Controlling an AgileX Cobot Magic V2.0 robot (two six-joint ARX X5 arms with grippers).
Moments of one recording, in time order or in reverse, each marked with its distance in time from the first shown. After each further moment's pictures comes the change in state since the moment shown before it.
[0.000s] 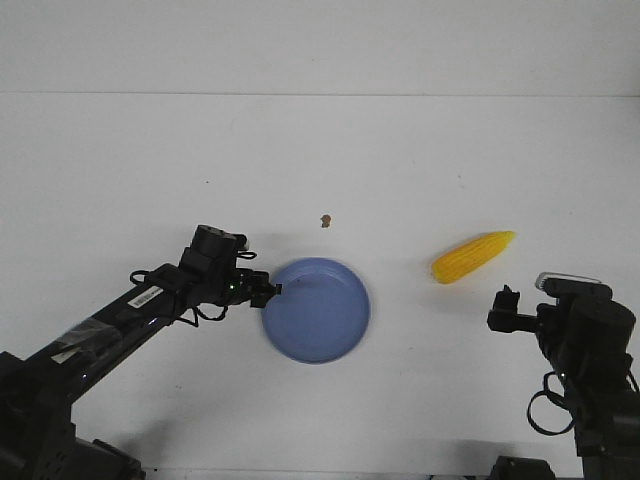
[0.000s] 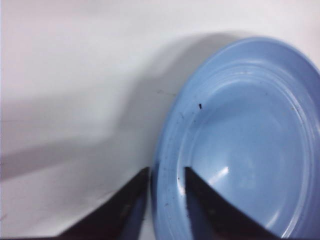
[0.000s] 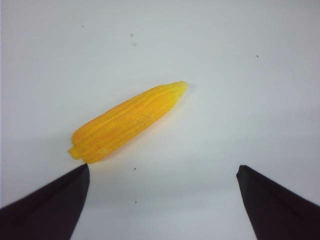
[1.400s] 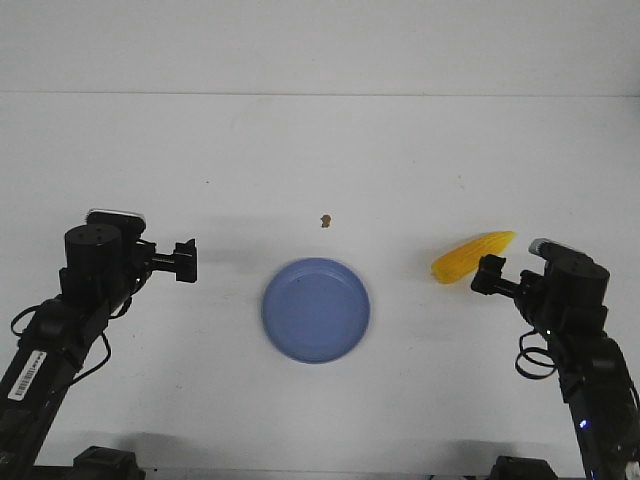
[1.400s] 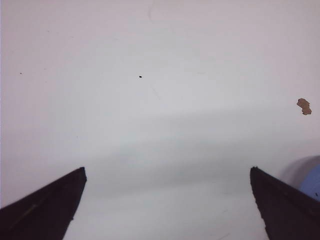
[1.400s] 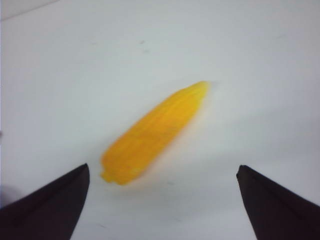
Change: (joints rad) left arm 0.287 -0.490 0.009 -0.113 -0.315 0.322; right arm 0.000 0.253 0.000 0.198 -0.137 0.281
